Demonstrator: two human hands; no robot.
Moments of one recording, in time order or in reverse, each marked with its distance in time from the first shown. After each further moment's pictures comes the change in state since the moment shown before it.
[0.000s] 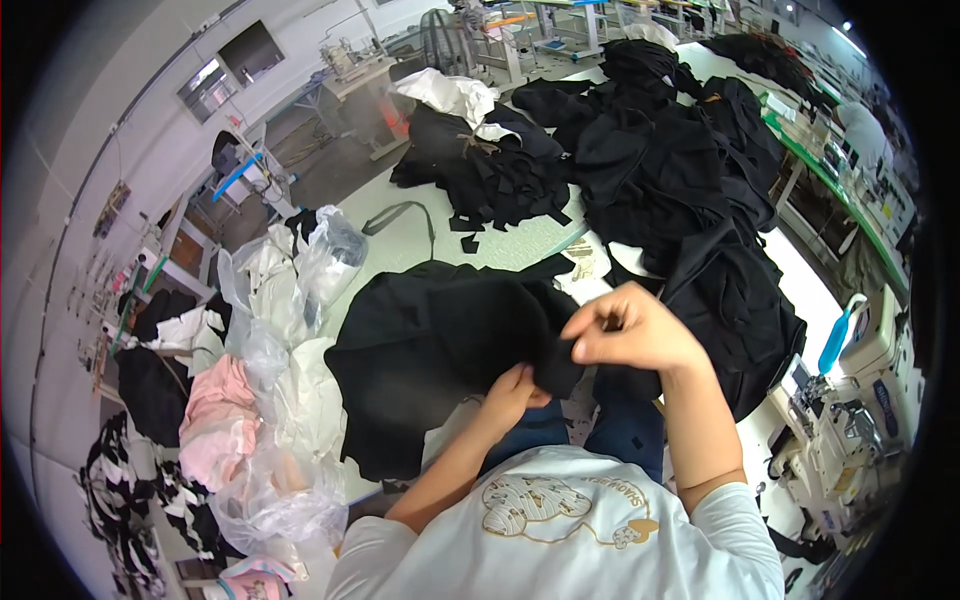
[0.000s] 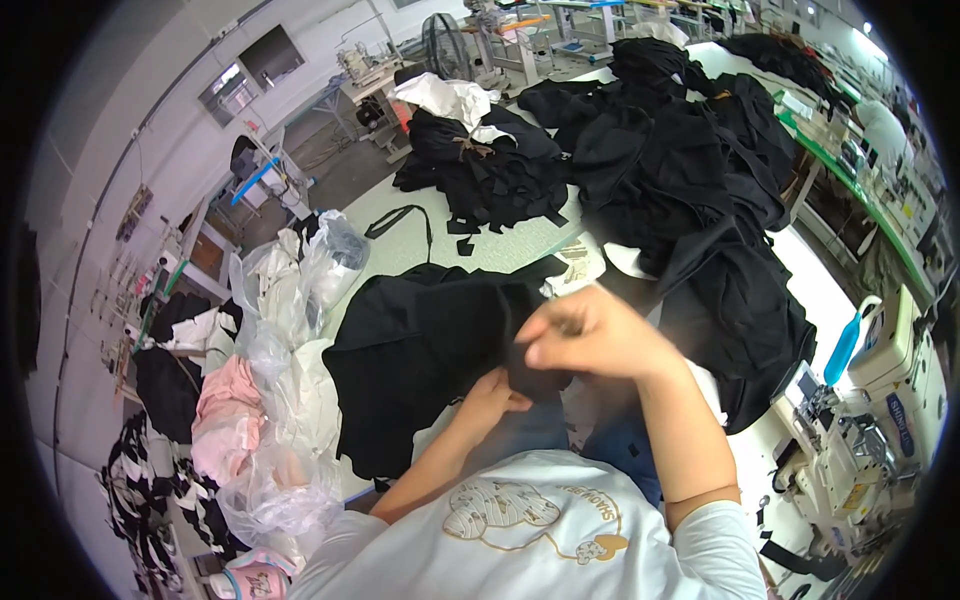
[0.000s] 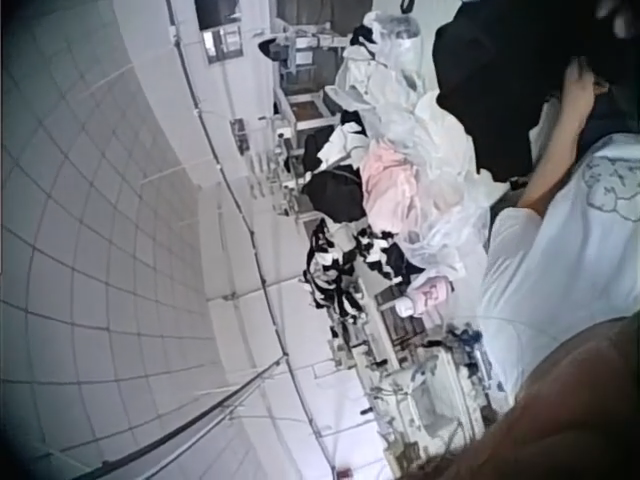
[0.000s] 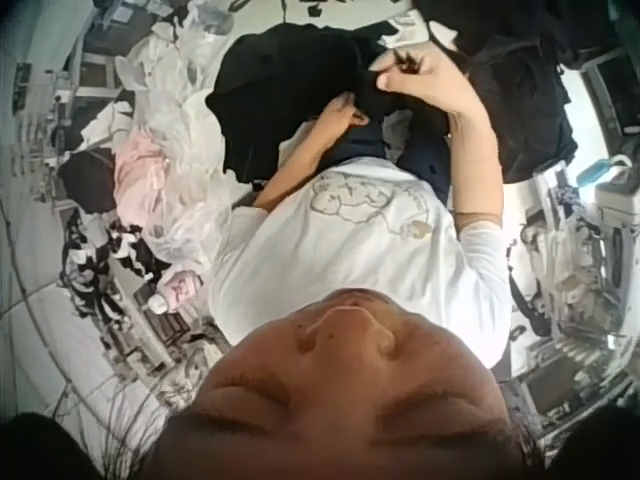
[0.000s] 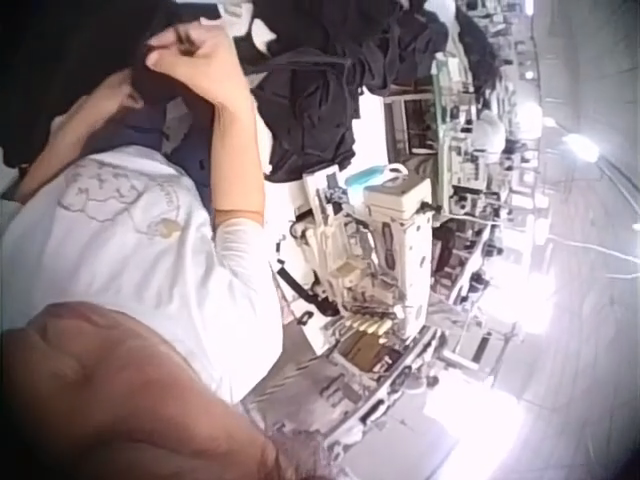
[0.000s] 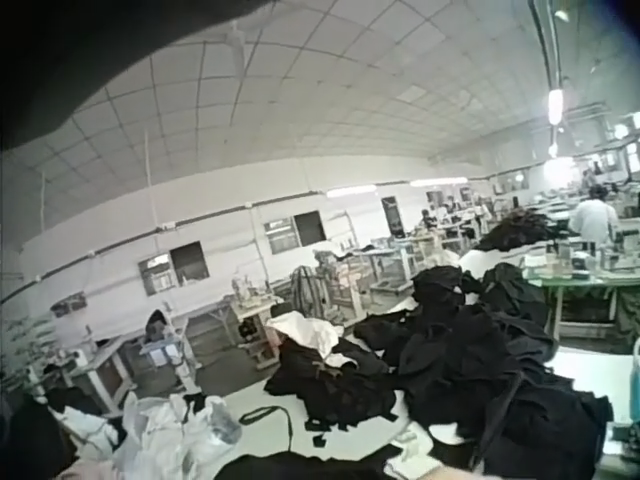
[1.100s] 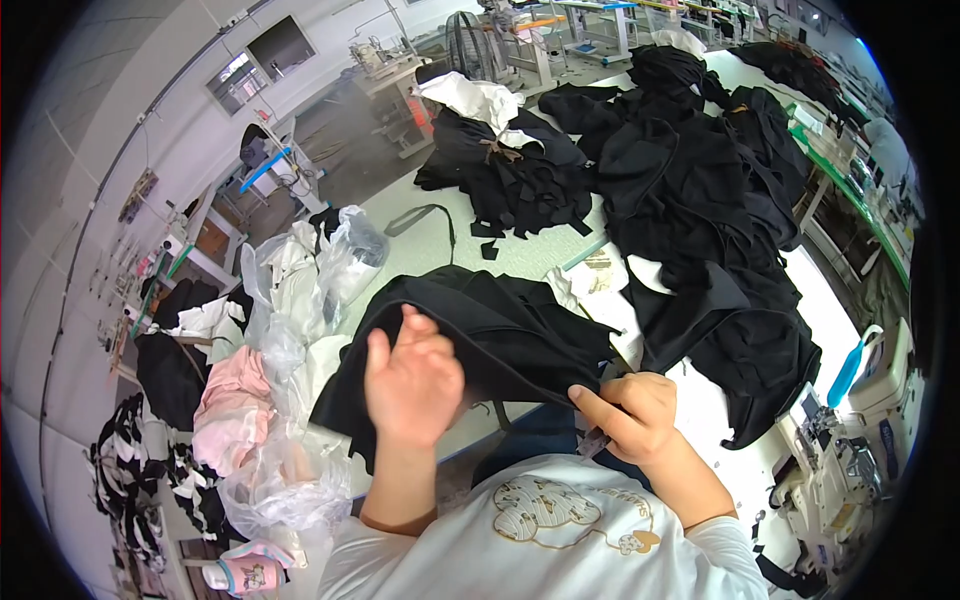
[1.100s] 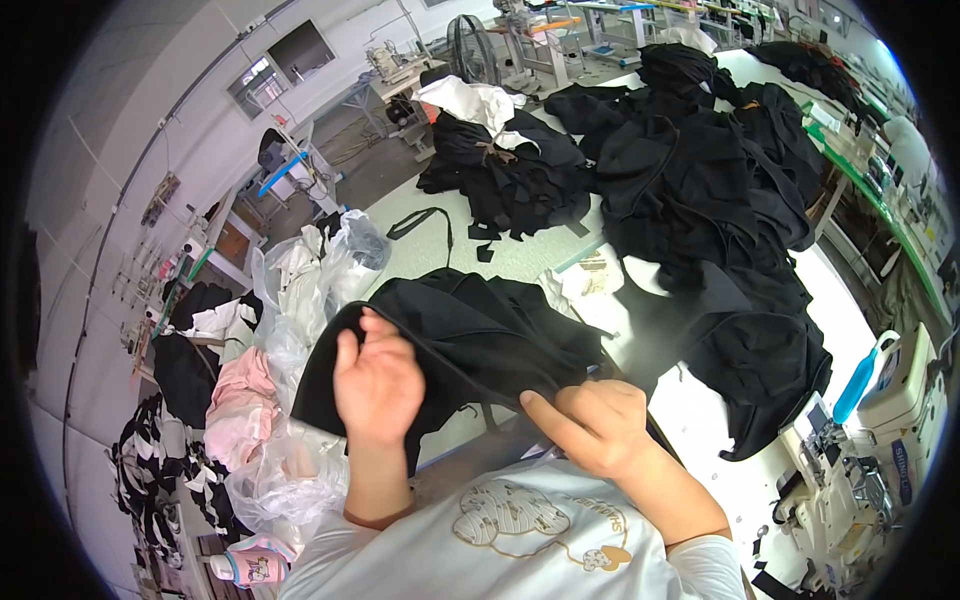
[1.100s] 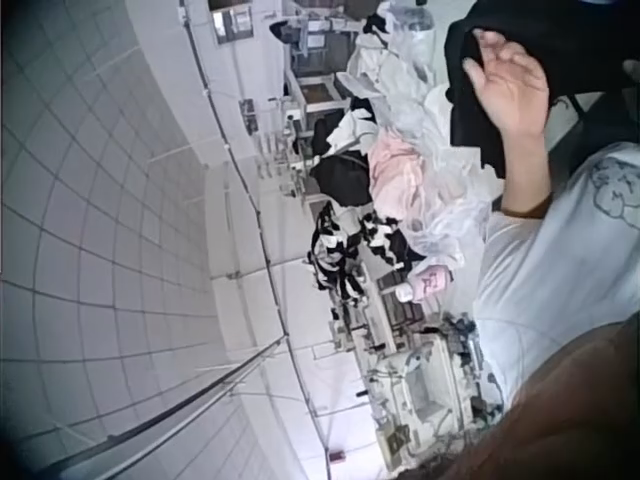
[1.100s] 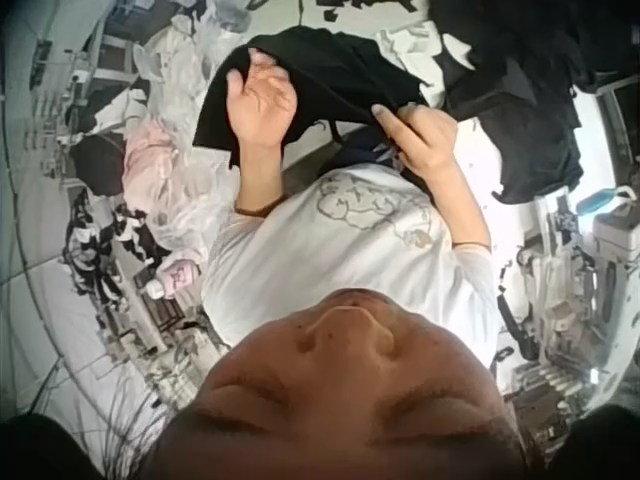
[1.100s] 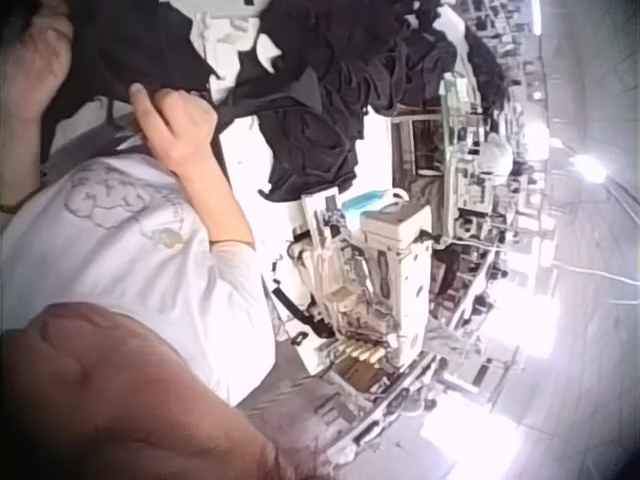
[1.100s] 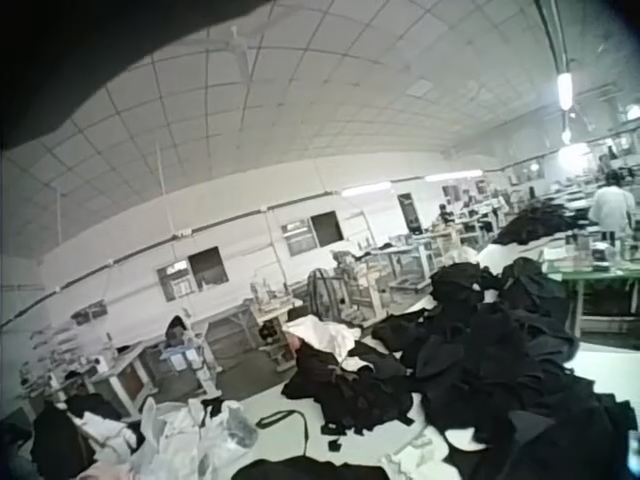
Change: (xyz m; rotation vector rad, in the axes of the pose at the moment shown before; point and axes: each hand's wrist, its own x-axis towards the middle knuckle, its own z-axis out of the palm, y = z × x) left_hand -0.067 0.128 -0.064 -1.464 -0.380 0.441; right_hand -0.029 0.028 0.045 -0.960 0.614 -1.038
